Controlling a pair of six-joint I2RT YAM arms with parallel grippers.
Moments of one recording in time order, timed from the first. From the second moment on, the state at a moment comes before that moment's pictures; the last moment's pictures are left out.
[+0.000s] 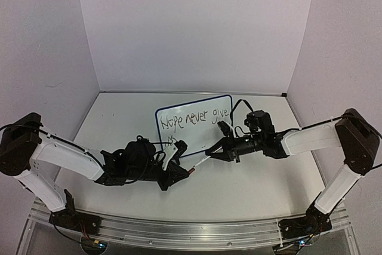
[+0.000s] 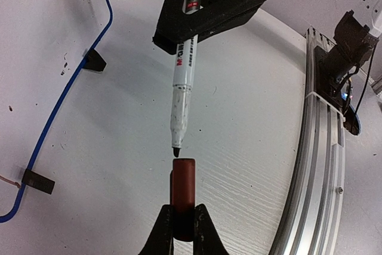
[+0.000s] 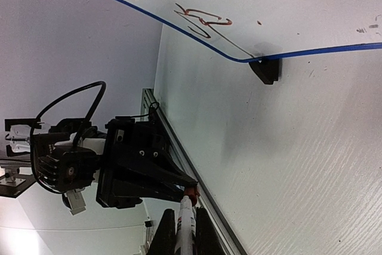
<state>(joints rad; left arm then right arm) -1.13 1.53 0.63 0.42 0.13 -0.24 0.66 1.64 0.76 0.36 -0.85 0.96</state>
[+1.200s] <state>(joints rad) -1.13 1.54 0.63 0.43 0.10 -0.26 0.66 1.64 0.76 0.36 -0.84 0.97</state>
